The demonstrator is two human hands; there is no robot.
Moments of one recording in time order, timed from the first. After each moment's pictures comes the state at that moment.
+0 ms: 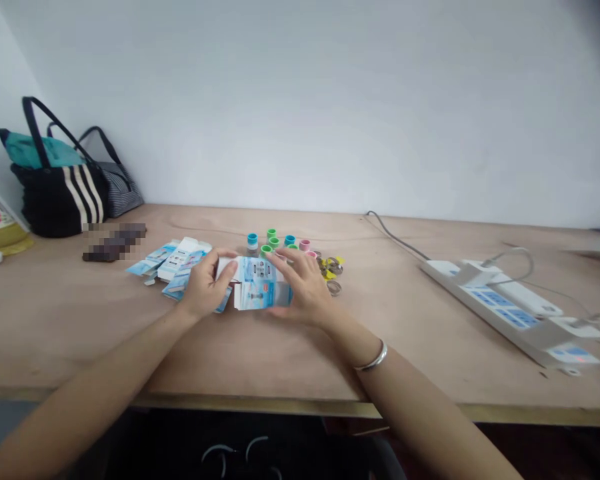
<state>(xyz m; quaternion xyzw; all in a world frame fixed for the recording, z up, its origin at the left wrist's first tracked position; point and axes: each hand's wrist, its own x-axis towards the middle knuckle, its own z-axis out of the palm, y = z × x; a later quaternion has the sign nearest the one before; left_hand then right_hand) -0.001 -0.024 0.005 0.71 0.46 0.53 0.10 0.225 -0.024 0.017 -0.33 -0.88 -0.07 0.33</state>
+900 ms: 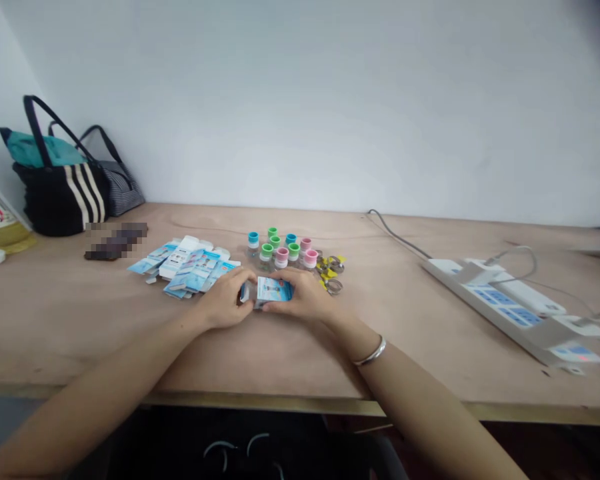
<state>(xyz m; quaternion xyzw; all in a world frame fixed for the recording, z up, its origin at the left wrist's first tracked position) 0.011 -0.030 0.003 0.85 0.40 0.32 0.15 0.225 -0.017 0.014 -0.37 -0.88 0.12 0.28</state>
